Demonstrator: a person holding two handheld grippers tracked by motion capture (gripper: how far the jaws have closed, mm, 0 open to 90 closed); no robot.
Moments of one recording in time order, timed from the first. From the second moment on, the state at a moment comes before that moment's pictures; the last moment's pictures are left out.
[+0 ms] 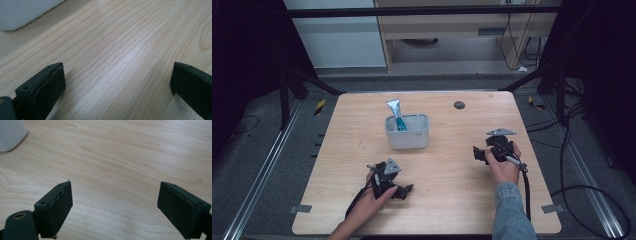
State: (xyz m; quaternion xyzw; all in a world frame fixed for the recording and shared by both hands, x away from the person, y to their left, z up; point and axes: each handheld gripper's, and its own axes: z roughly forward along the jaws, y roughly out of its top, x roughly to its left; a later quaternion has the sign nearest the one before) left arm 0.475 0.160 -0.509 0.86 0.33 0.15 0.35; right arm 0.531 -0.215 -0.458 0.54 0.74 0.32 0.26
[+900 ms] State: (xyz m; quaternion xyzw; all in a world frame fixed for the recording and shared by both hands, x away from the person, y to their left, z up) left arm 0.475 0.160 -0.509 0.86 0.33 0.15 0.35; right arm 0.536 -0.206 -0.498 0.57 0.72 0.33 0.23
